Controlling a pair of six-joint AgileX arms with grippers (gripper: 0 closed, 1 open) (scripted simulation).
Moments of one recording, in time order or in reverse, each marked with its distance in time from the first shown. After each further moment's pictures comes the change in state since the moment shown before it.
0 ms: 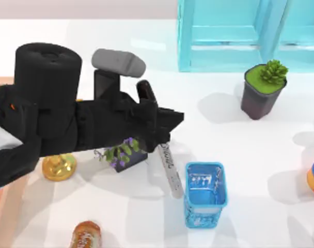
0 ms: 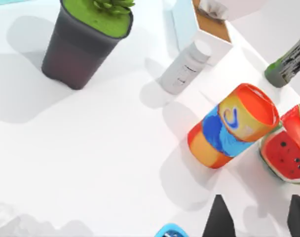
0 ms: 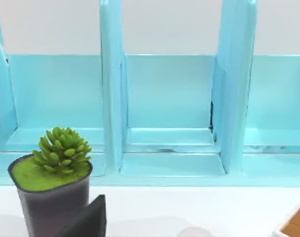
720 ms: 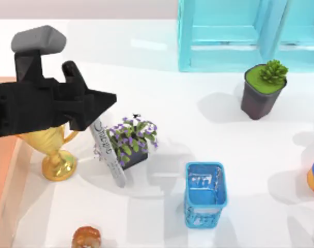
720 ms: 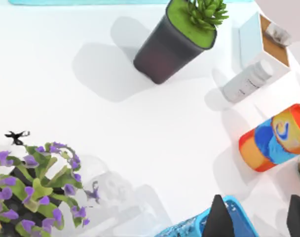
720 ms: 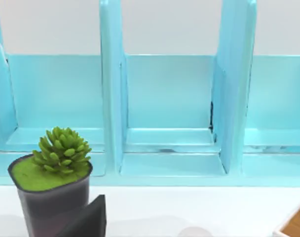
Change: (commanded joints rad) left arm 0.263 -0.188 0.056 -0.364 0.084 0.024; right arm 0.000 0.000 0.000 0.000 0.000 0.000
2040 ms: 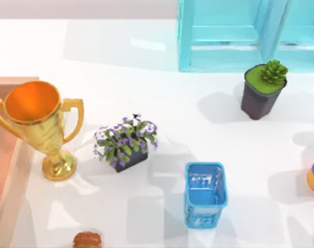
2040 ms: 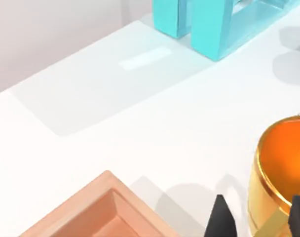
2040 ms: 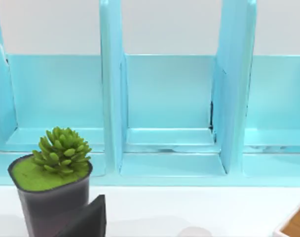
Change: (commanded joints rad) left arm 0.970 0.275 0.369 -0.683 0.585 1.471; right arm 0.000 0.000 0.000 0.000 0.000 0.000
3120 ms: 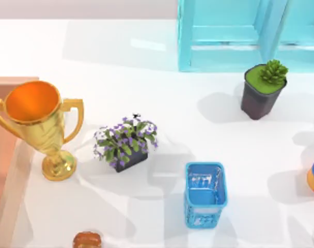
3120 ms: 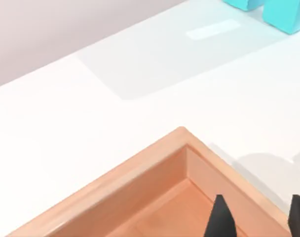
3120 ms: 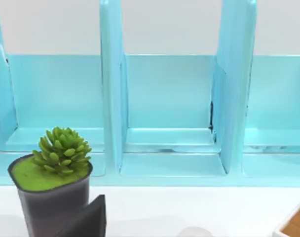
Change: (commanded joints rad) left arm 0.071 0.072 -0.149 0.334 -0.024 -0.076; right arm 0.000 0.000 0.000 0.000 0.000 0.000
